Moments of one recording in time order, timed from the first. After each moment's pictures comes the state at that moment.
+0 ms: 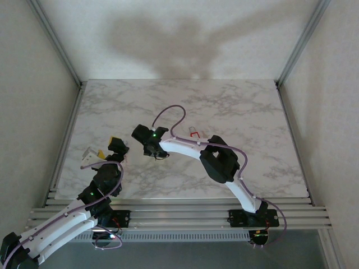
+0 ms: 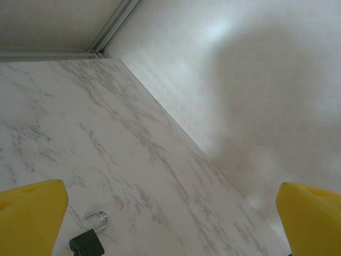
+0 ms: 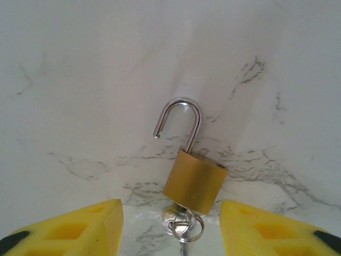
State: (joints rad) left arm -0.71 0.45 0.16 0.21 -1.06 -0.85; right arm 1.06 2.29 1.87 -0.83 0.21 1.03
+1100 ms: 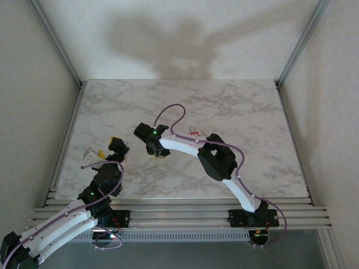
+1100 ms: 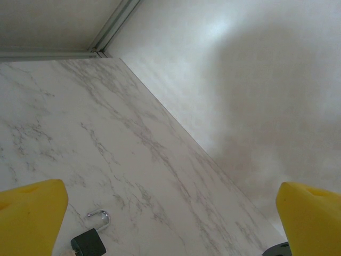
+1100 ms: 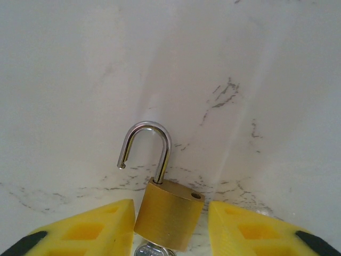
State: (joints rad) left arm -0.71 0.46 0.16 0.21 -1.06 -0.85; right arm 1.02 2.34 1.91 -0.88 0.20 0.99
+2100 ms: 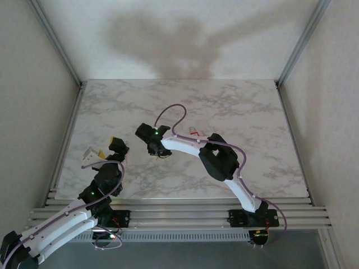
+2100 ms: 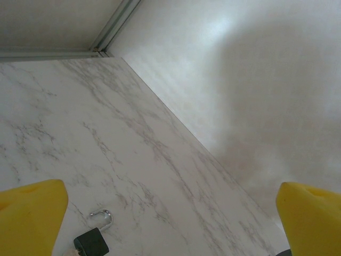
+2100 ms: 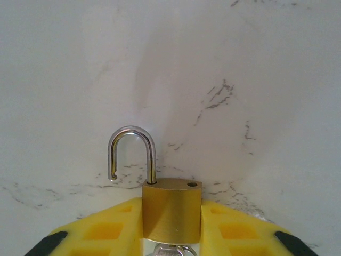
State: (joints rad) left arm -0.70 0.47 0.16 0.21 -1.06 -0.85; right arm 1.02 2.31 1.85 -0.82 0.20 0.96
